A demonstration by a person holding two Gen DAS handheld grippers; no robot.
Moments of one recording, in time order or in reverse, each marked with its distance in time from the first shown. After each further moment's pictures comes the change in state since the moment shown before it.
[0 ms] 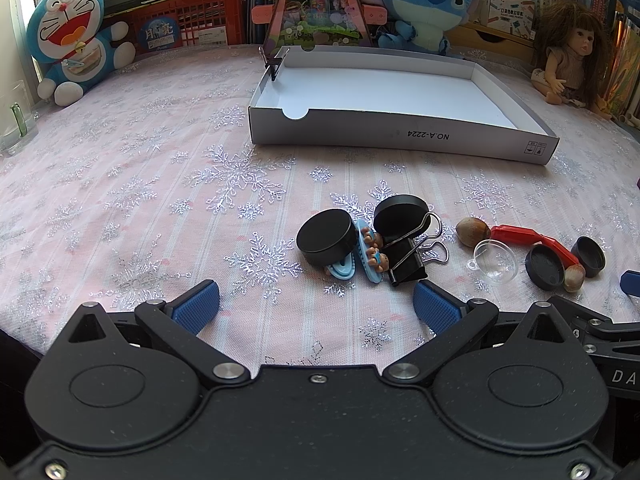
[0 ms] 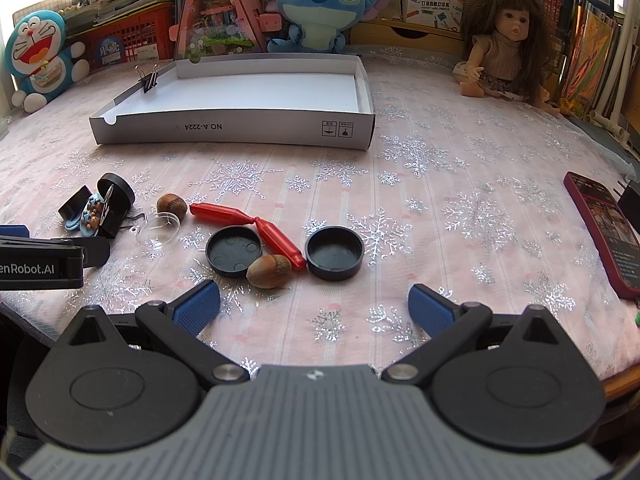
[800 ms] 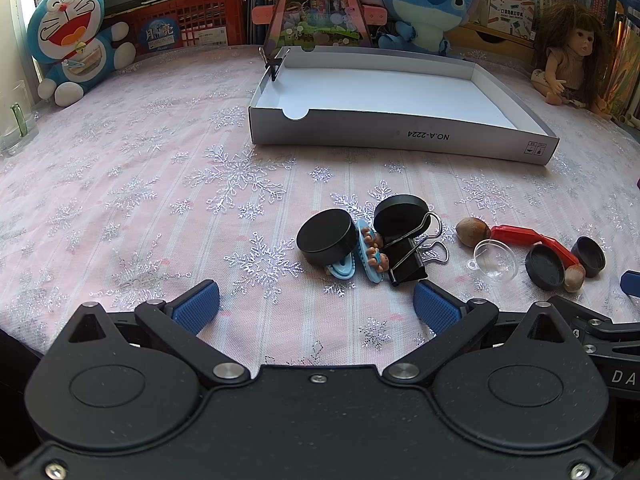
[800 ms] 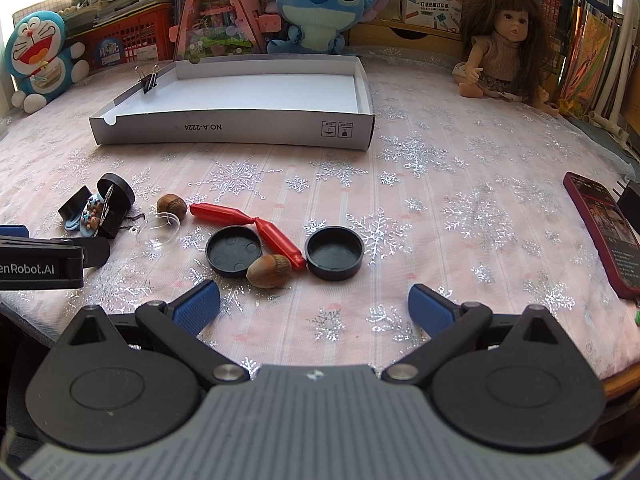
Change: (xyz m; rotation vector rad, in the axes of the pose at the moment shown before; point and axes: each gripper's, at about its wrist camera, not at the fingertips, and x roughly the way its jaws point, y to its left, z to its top) left arm 0.000 0.000 0.000 0.000 0.000 0.000; right arm -0.001 -0.001 0.000 -0.001 -0.002 0.001
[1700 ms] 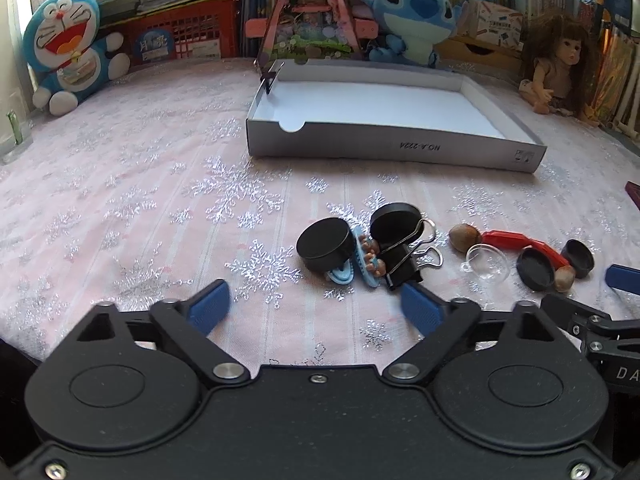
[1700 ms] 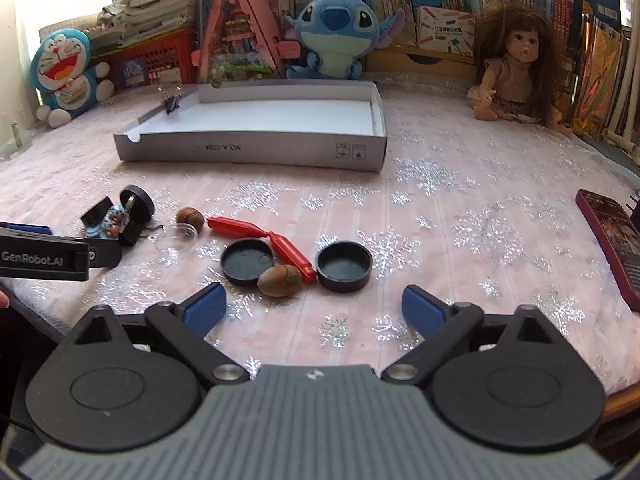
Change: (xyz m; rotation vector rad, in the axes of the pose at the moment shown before) left arm -0.010 0.006 -0.005 0.020 -0.054 -0.036; right arm -0.010 -0.007 -0.009 -0.024 -0.108 0.080
